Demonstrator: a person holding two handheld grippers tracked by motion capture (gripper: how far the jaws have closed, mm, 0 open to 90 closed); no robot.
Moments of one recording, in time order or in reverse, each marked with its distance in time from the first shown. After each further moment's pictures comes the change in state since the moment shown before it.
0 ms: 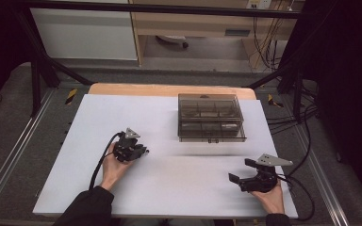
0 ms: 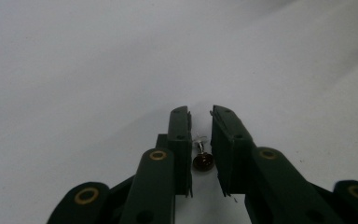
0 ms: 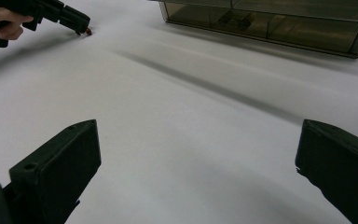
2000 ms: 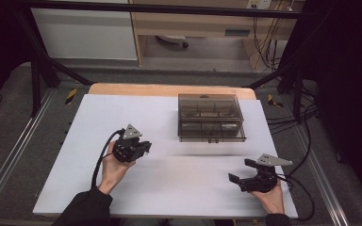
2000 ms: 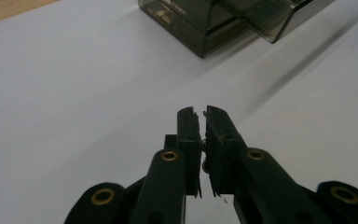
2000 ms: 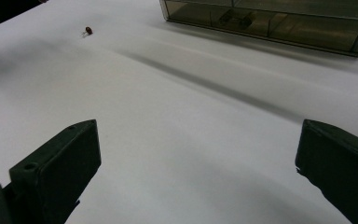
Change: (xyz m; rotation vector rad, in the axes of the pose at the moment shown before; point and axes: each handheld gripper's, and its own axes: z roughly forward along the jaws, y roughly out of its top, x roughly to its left) left arm -0.037 0.027 -0.053 -0.132 -0.065 0.056; right arm 0.000 0.000 0.001 0.005 0.001 0.000
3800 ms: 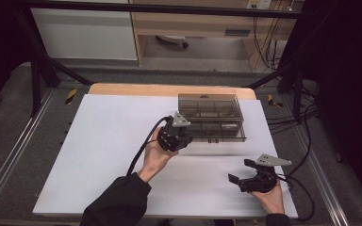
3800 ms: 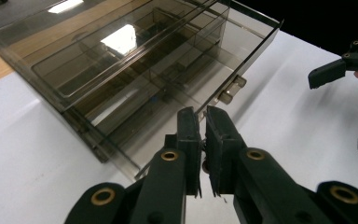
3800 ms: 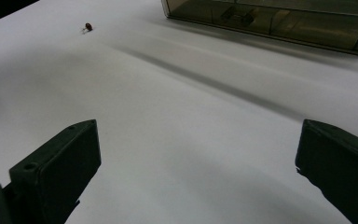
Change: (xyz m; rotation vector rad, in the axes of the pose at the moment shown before) left arm -0.084 0.094 0.046 -0.026 -0.126 0.112; right arm 0.000 0.000 0.001 0.011 0.001 -0.009
